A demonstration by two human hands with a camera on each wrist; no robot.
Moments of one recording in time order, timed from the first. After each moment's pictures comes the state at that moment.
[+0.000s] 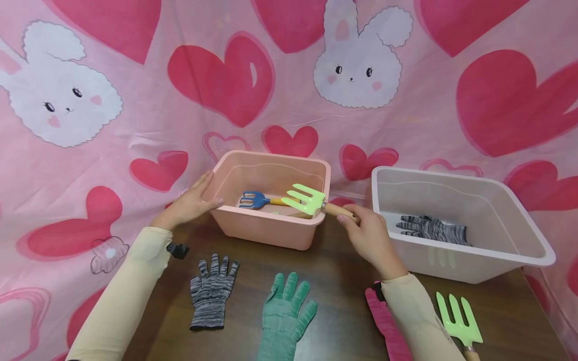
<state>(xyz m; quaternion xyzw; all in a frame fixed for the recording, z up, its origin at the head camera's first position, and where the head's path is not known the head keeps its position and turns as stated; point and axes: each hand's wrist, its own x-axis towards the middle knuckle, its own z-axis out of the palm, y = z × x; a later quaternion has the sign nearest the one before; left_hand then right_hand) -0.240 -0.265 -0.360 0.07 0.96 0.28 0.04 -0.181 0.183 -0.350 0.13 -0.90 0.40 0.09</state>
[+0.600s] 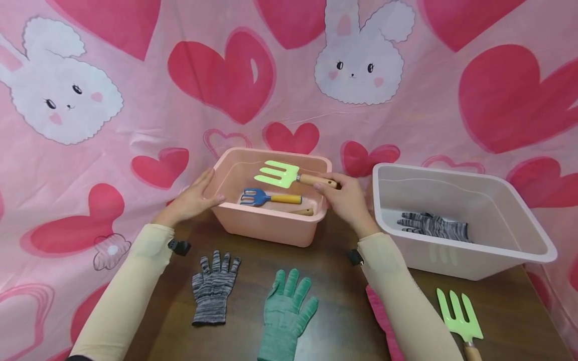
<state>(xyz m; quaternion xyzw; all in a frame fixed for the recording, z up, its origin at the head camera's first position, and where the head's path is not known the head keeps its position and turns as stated) -0.240 -0.265 -0.361 0.05 0.96 0.28 0.04 -0.237 0.144 -0.330 0.12 -0.82 0.56 0.04</state>
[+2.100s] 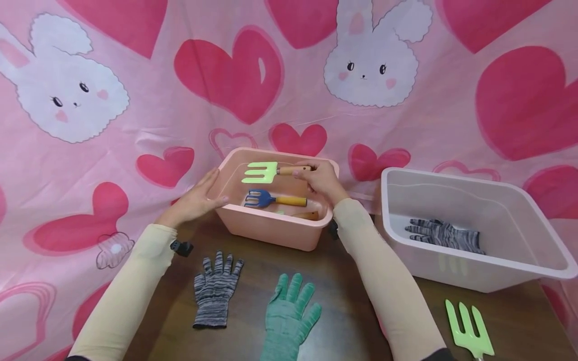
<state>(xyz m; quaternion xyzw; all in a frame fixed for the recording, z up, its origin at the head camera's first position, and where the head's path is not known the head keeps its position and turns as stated) -0.236 -0.263 -0.359 0.06 0.95 0.29 0.04 -0.324 0.084 -0.338 0.14 -0.78 0.60 -0.08</state>
